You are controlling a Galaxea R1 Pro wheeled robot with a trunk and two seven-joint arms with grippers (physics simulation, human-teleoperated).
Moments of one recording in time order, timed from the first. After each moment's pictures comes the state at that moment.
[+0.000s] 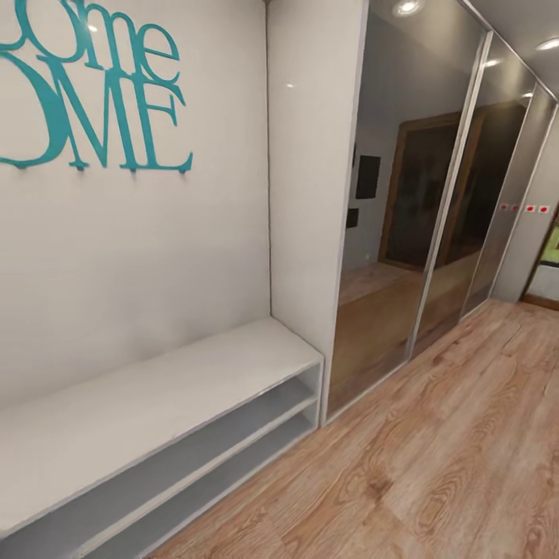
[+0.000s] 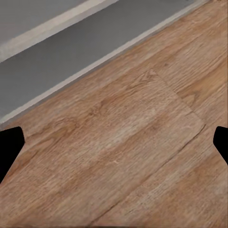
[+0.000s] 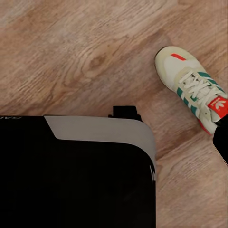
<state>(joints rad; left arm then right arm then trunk) -0.05 0.00 0.00 -0.53 0.00 -0.25 -0.03 0.00 0.00 0.00 -0.29 0.00 0.00 0.00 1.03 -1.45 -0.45</state>
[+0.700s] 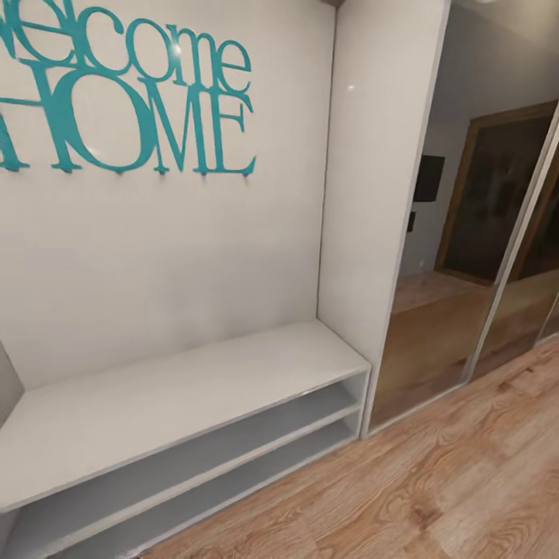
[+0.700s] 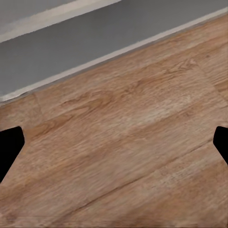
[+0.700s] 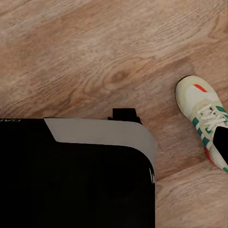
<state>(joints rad) -0.05 0.00 0.00 -0.50 0.00 -0.25 -0.03 0.00 0.00 0.00 -0.29 0.00 0.00 0.00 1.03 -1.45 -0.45</state>
